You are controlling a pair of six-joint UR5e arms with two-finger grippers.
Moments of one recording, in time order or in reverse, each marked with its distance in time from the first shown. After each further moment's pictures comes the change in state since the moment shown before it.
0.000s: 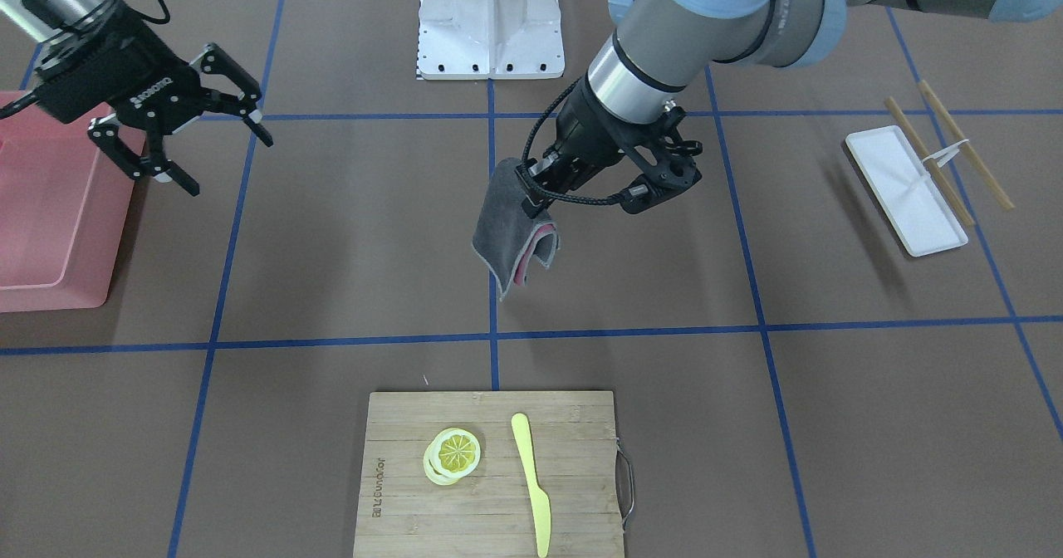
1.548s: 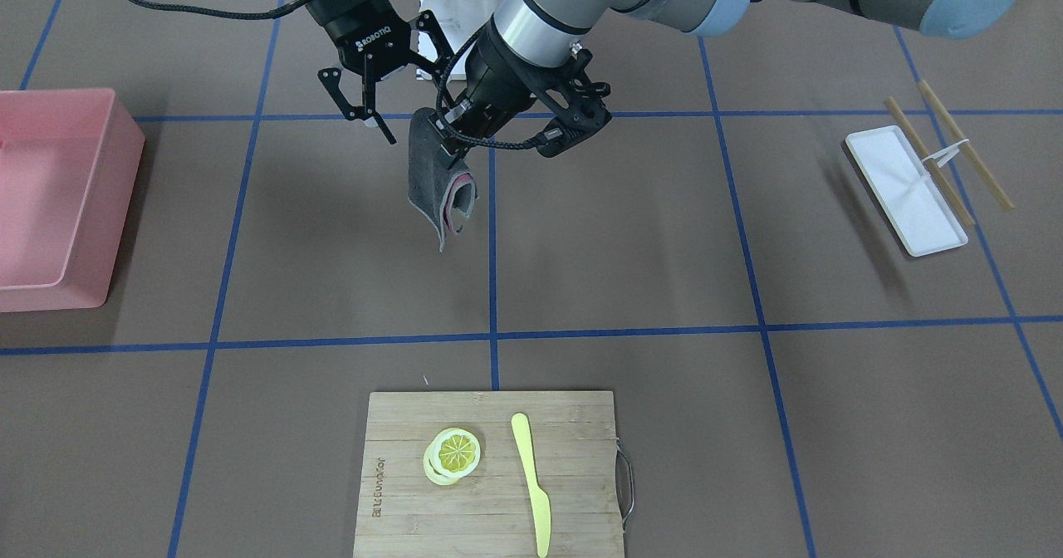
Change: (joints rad) left arm 0.093 -0.072 -0.027 -0.011 0.050 -0.229; right arm -0.477 0.099 0.041 0.020 -0.692 0.094
